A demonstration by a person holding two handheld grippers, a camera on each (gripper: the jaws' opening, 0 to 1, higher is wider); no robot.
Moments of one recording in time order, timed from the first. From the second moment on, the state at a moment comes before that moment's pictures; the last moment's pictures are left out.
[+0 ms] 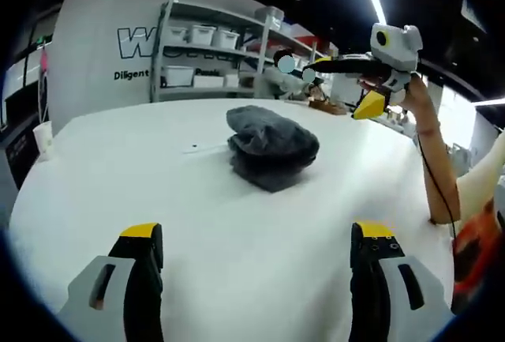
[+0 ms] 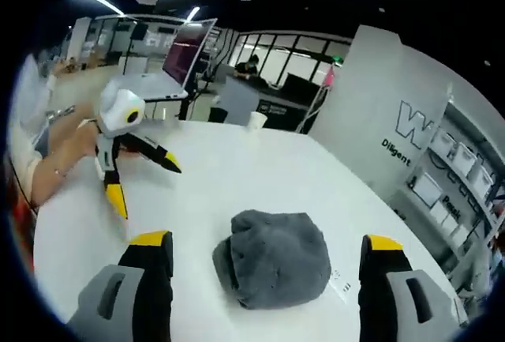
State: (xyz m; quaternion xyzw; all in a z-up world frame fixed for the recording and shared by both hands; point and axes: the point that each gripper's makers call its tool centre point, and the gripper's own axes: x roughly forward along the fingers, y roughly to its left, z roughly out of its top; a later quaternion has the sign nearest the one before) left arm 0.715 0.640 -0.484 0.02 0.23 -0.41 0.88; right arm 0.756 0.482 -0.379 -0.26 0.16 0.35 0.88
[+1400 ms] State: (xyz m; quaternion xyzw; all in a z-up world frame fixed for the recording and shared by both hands) left arm 0.716 0.639 -0.488 0.04 0.24 -0.41 0.88; right arm 0.790 0.545 -0.461 -0.44 0.15 0.37 0.81
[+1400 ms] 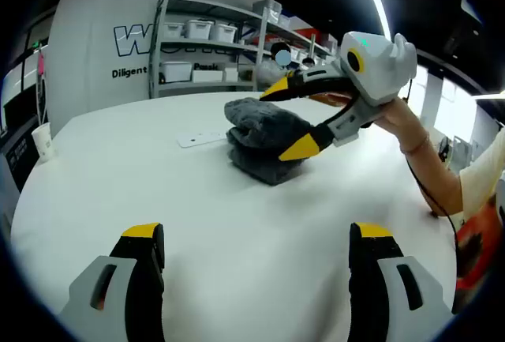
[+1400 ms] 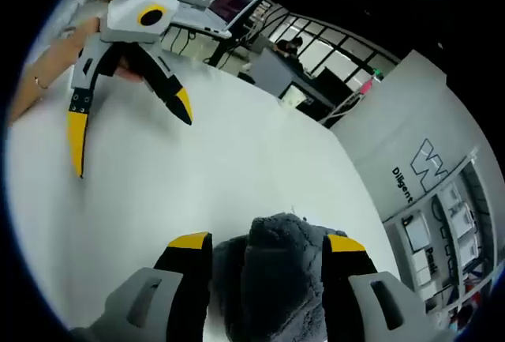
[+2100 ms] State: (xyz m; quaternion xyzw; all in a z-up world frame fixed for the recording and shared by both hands) left arm 0.715 0.639 -0.492 0.04 0.24 -0.41 0.88; right arm 0.805 0.528 -0.463 -0.39 0.14 0.34 0.85
